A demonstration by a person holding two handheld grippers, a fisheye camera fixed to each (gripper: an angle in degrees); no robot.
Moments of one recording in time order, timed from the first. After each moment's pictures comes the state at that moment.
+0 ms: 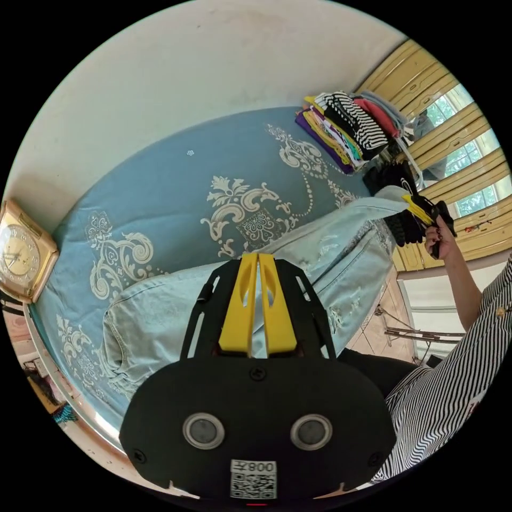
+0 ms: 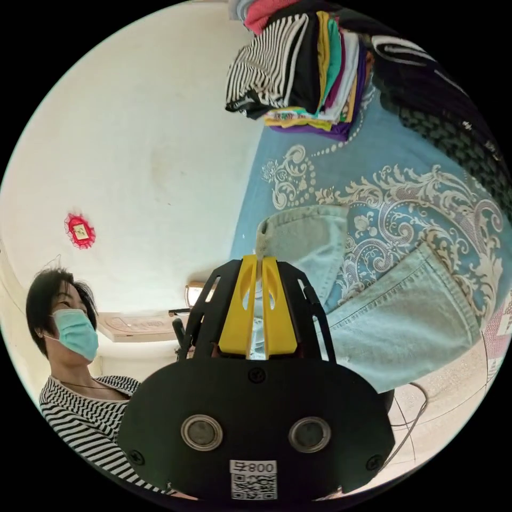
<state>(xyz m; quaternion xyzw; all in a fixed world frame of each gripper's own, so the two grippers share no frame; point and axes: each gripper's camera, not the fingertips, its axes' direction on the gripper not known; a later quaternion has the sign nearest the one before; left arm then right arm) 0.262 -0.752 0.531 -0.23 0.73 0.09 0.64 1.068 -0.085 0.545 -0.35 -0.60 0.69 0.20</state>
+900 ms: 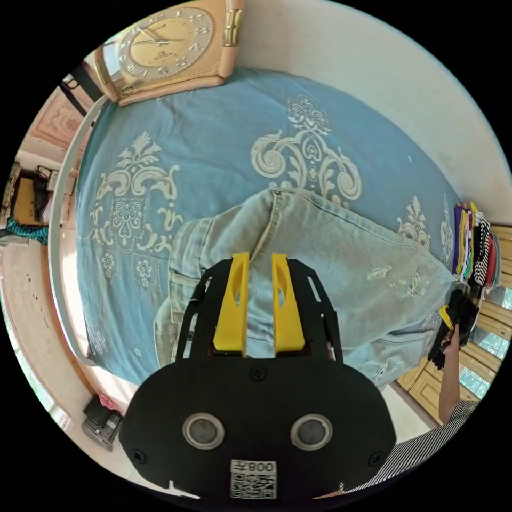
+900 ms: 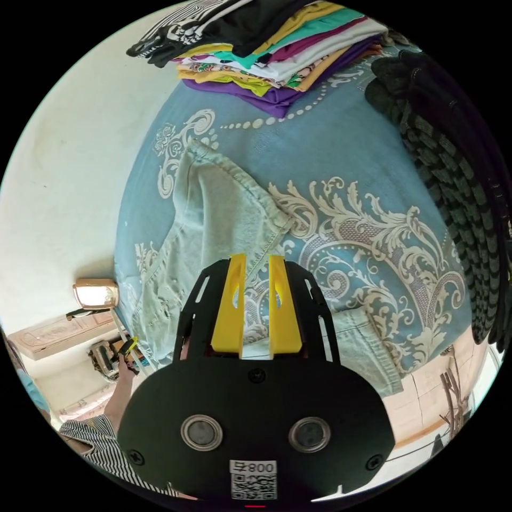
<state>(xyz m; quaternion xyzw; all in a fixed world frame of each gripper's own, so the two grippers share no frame) 0.096 -0.794 0.605 -0.52 0.49 -0.09 0.69 0.924 -0.158 0.614 -0.56 -0.58 0.47 0.35</state>
